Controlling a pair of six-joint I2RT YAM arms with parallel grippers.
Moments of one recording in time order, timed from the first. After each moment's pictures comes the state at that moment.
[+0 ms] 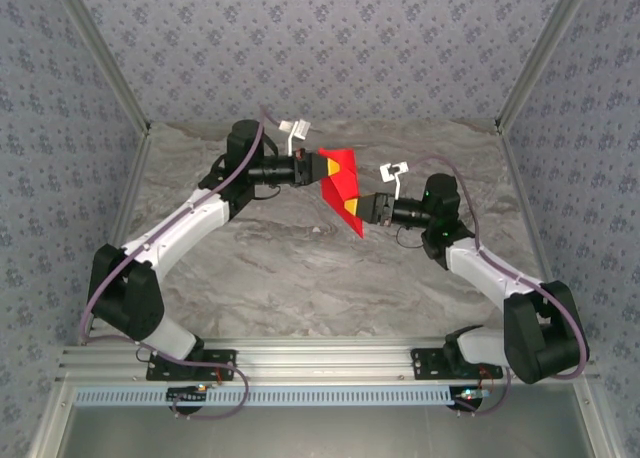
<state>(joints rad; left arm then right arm) -0.53 1.54 1.26 0.07 0.88 -0.83 0.32 1.28 0.67 0.55 -1.01 0.81</state>
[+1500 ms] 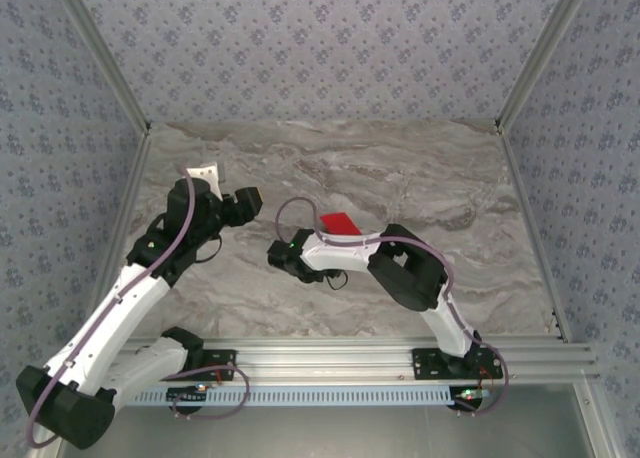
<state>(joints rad) -0.46 0.93 0.91 -0.46 -0.05 -0.55 1.09 2.13 1.48 -1.14 0.86 0.20</state>
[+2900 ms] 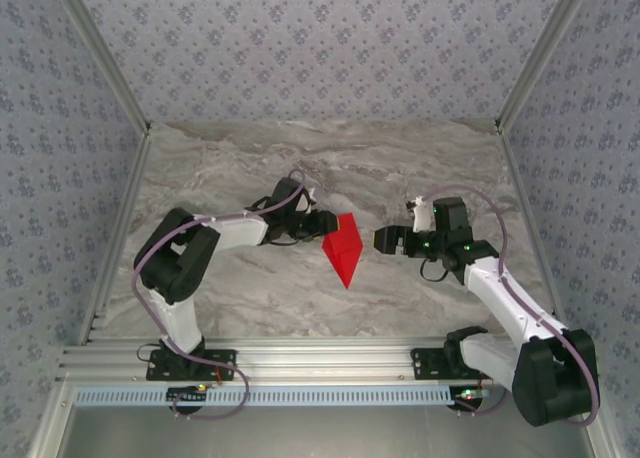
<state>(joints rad) -0.64 1.85 1.01 0.08 0.50 -0.82 0.23 1.06 0.60 -0.33 -0.58 0.35</state>
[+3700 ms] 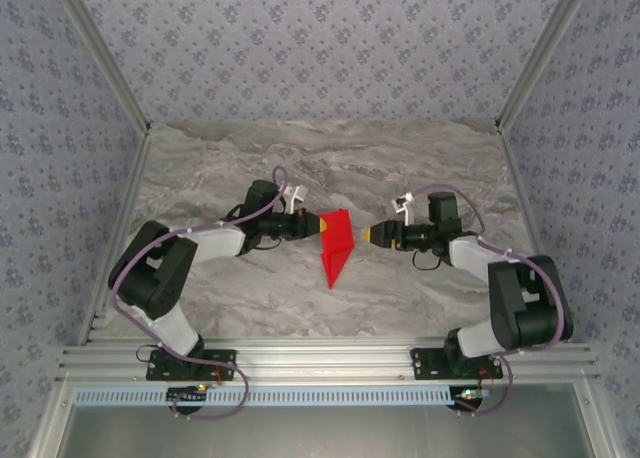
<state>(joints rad) -0.54 1.68 0.80 0.32 0.74 -0.71 0.16 1.47 0.59 0.11 -1.02 0.34</state>
